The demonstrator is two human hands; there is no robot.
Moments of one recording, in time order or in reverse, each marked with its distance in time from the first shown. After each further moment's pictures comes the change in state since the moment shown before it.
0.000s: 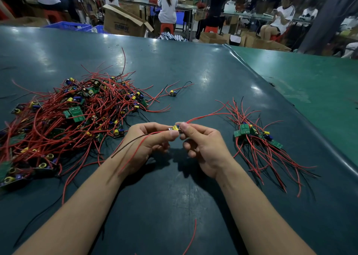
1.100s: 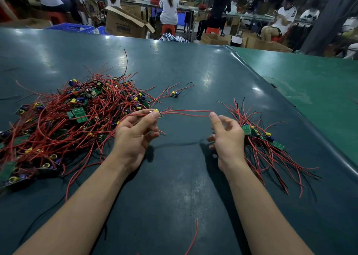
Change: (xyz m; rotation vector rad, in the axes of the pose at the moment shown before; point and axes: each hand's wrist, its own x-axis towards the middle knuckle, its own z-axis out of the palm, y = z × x) left_hand 0.004 0.009 -0.002 -0.319 0.279 0.152; right_hand 0.013 -0.006 -0.025 -0.207 0.575 -0.222
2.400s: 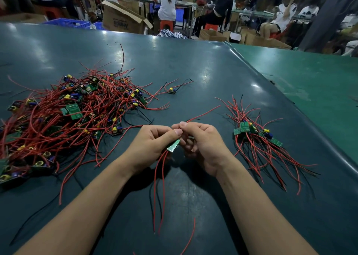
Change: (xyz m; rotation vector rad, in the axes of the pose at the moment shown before) left_hand -0.019 -0.012 0.012 0.466 -0.416 -0.025; right_hand -0.026 -0.005 0.015 0.103 -0.654 0.198
